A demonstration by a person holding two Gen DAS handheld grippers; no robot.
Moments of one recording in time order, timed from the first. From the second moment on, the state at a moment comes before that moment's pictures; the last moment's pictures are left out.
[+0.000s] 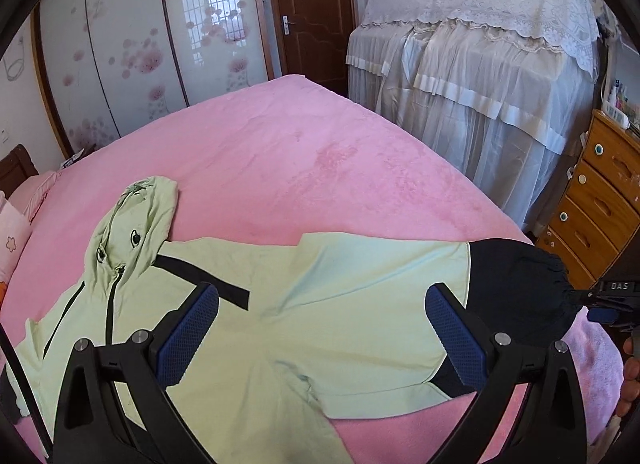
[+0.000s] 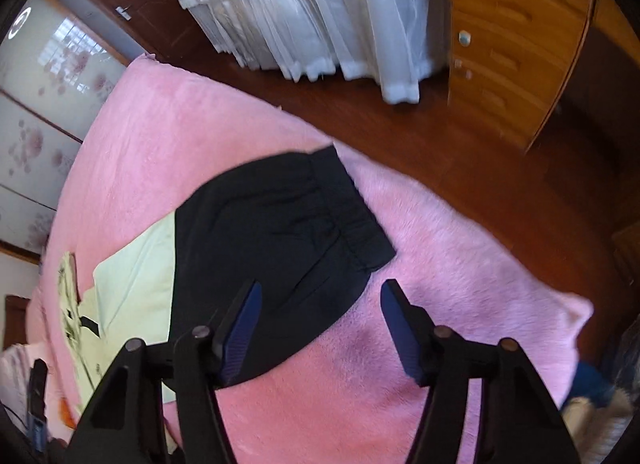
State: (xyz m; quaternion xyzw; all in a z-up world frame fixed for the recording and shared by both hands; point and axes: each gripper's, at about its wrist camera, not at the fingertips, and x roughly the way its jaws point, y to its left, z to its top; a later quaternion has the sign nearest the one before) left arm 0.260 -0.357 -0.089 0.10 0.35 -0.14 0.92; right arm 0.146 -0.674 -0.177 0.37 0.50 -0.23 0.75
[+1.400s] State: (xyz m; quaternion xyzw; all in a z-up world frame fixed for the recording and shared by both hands) left arm 0.267 -0.066 -0.145 -0.01 0.48 -0.08 0.87; right arm 0.239 -0.254 -0.197 0.06 0.52 0.11 0.85
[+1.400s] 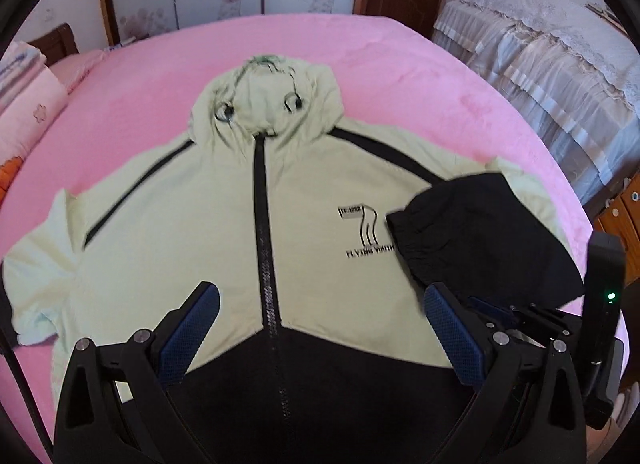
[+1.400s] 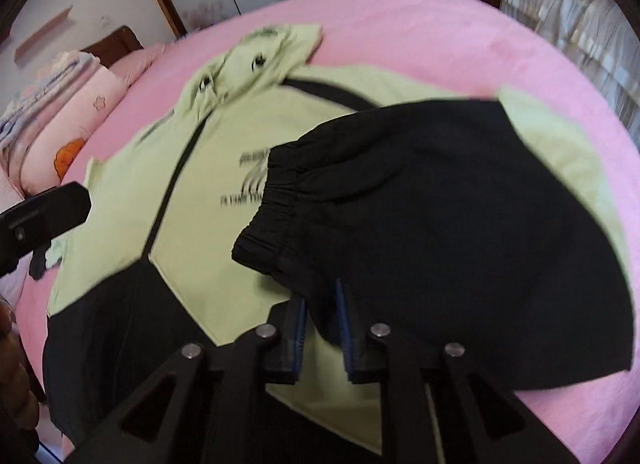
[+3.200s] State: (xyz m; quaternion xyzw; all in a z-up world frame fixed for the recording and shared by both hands) left arm 0.369 -0.092 -0.035 -0.12 0.43 -0.16 0.88; right arm 0.238 -0.363 -0.197 0.22 0.48 -0.04 0.85
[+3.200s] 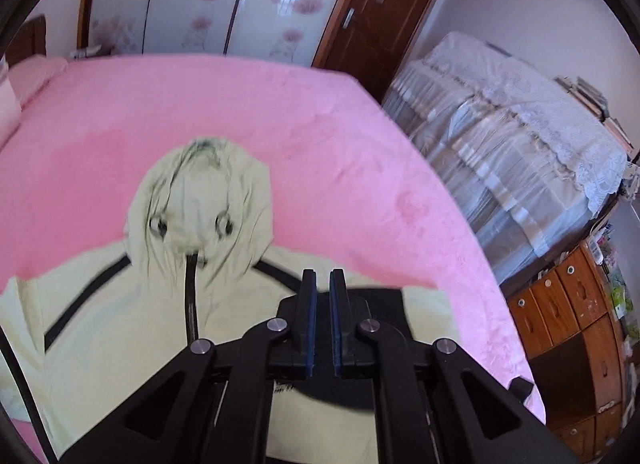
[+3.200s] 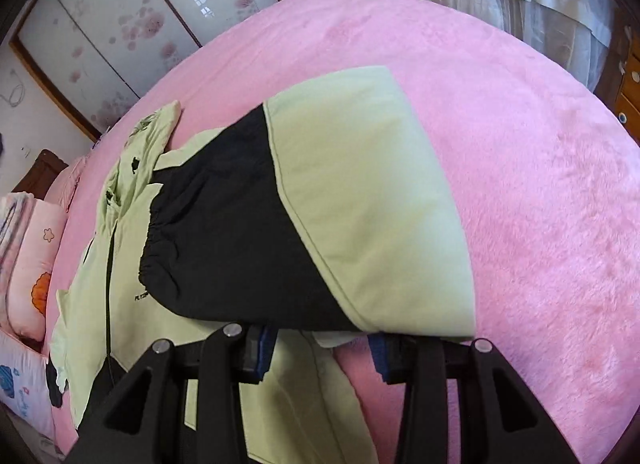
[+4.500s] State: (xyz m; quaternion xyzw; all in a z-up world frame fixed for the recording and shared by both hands) left arm 0.377 -0.176 -0.069 -0.14 0.46 -0.17 0.86; right arm 0.209 -0.372 -0.215 0.23 0.49 -0.02 0.84
